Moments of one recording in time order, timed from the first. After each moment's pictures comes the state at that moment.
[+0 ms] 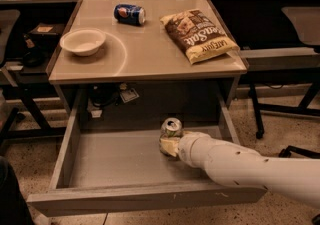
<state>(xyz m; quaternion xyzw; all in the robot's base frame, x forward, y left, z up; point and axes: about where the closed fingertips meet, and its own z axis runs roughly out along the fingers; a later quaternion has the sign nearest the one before) 0.518 -0.050 0.630 -0.19 0.88 0.16 0.41</state>
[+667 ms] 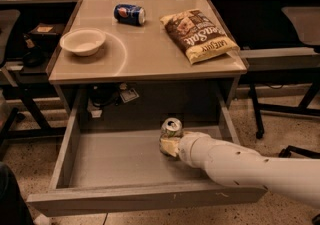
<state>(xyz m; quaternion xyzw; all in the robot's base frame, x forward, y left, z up) 0.518 -0.050 0.630 -0.19 0.88 0.16 0.41</state>
